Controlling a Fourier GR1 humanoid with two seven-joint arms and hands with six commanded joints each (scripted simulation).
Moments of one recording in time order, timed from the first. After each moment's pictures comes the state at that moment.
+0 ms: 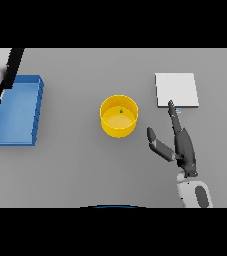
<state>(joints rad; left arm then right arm) -1.53 0.43 -0.35 -0.30 -1.03 -0.21 0.02 0.07 0.00 0.17 -1.66 0.31 -0.09 -0.15</state>
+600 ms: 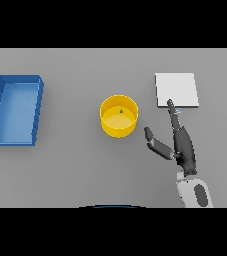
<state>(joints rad) -1.09 0.58 0.05 -0.45 -0.60 0.03 0.27 0.06 -0.01 0.18 -1.66 0.34 -0.11 -0.12</state>
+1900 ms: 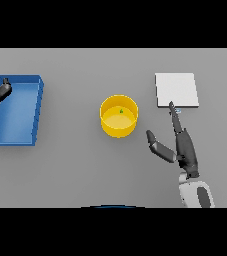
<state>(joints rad) -0.42 0.44 0.10 -1.22 -0.43 0.08 0.51 0.08 -0.03 0.17 -1.66 0.32 -0.09 -0.17</state>
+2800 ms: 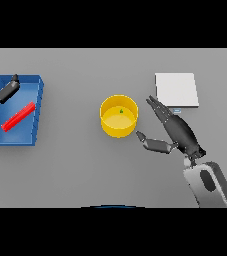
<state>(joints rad) -0.44 0.44 0.05 -1.17 -0.46 0.04 0.42 -0.12 -0.25 0.27 -1.62 0.50 0.11 -0.05</state>
